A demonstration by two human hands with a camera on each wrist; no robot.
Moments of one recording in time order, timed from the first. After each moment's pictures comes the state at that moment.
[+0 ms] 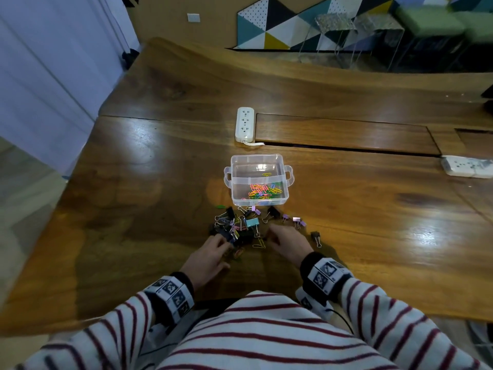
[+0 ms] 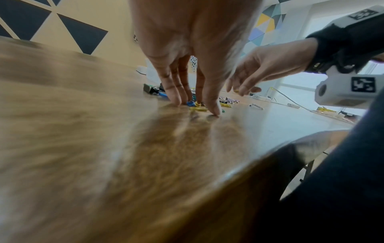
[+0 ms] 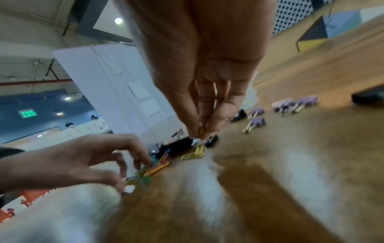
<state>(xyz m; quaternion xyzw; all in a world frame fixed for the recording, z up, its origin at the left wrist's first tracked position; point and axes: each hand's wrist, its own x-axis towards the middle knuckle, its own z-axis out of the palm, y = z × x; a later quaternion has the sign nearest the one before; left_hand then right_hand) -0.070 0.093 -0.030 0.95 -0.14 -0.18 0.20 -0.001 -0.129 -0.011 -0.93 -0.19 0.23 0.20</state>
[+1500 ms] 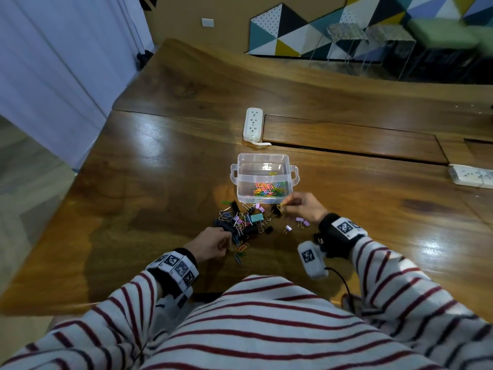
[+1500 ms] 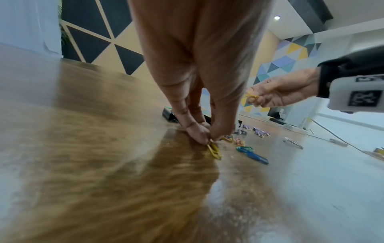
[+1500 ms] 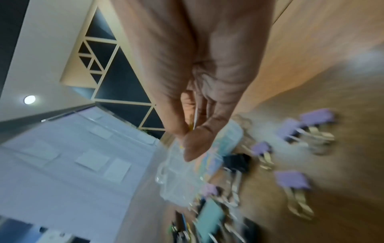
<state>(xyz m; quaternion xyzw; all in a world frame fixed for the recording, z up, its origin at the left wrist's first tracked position) -0.042 0.101 -0.027 0.93 -0.10 -0.25 0.24 0.066 -0.150 0.013 -0.81 -0.03 0.31 0.50</state>
